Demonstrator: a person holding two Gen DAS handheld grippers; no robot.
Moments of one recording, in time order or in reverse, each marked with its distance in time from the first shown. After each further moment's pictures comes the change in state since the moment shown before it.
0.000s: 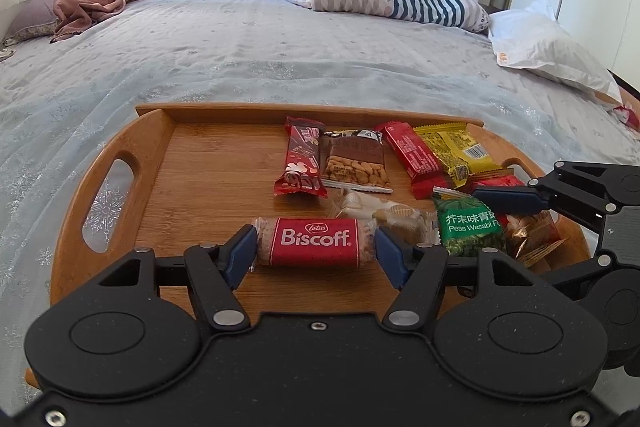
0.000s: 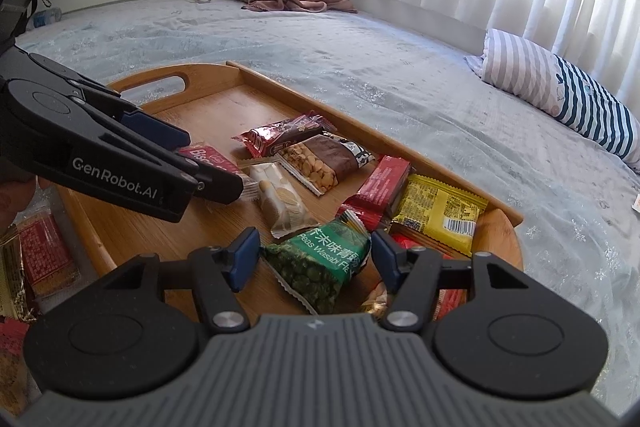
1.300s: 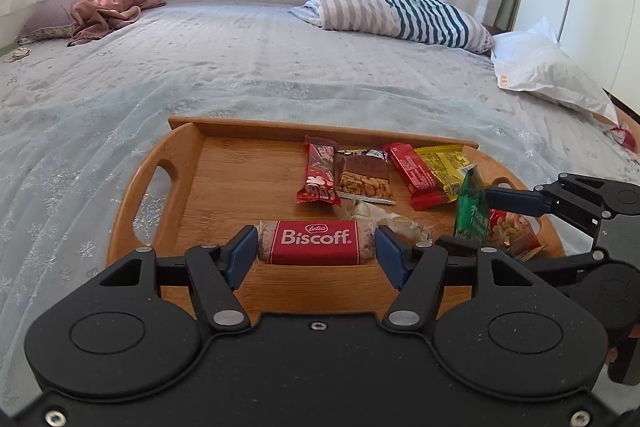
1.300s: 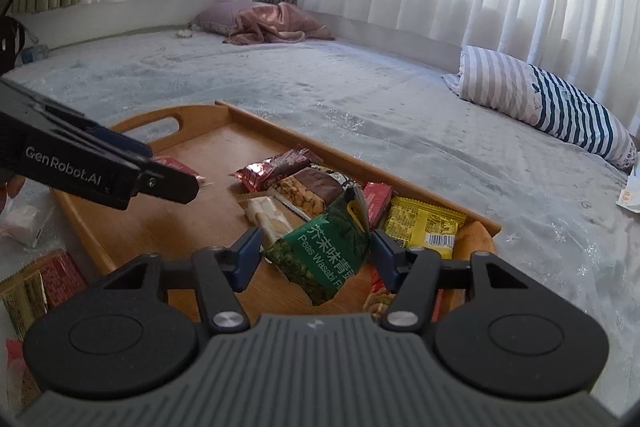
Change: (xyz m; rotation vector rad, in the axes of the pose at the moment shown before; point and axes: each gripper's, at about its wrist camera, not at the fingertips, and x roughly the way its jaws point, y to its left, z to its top) left arm -0.038 0.012 0.000 -0.035 -0.043 0.008; right arm -0.022 0.008 0.005 0.015 -0.056 -0.038
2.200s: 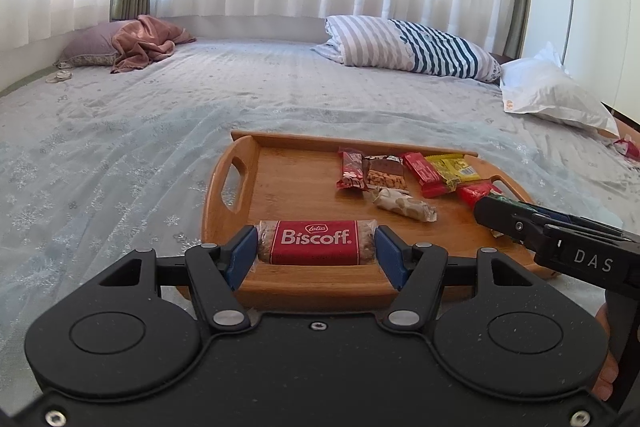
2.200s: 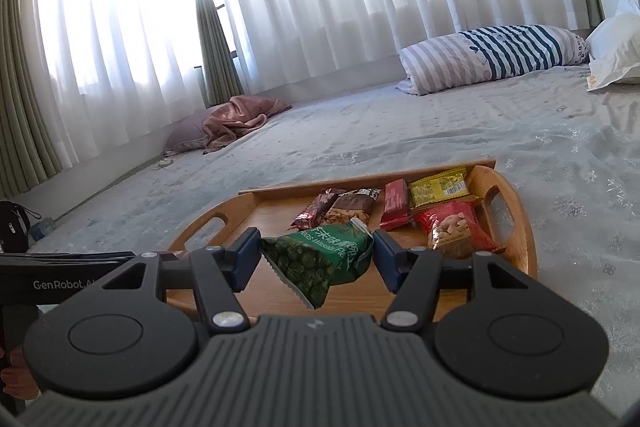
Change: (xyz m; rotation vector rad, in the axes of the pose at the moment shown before) left arm -0.097 0.017 -0.047 -0.001 -0.126 0.061; right arm -0.071 0.024 -0.033 0.540 -0.245 -0.030
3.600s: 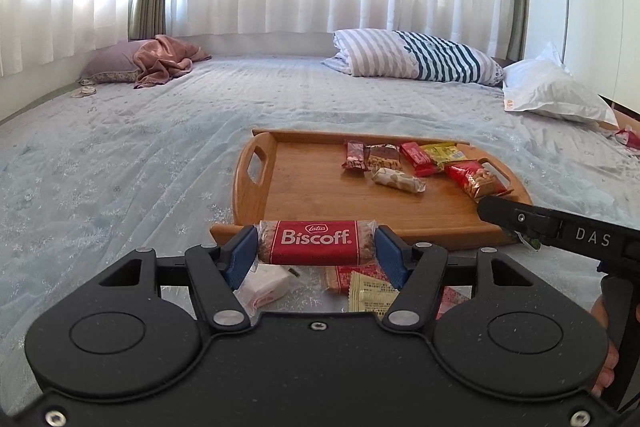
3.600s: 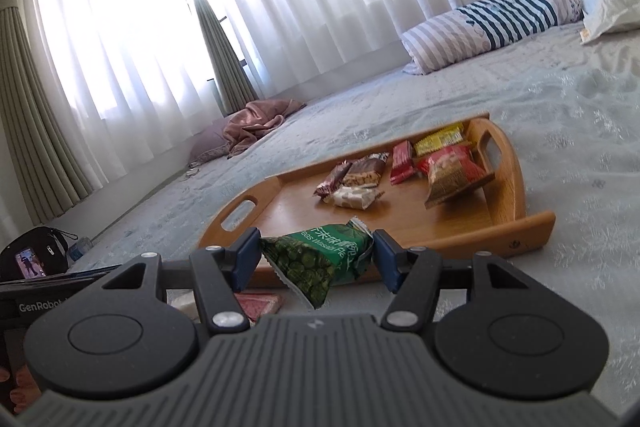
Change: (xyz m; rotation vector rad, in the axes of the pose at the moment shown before) left arm -0.074 -0.013 -0.037 0.035 -0.055 0.057; right arm -0.047 -0.011 -0.030 0.129 -0.011 0.101
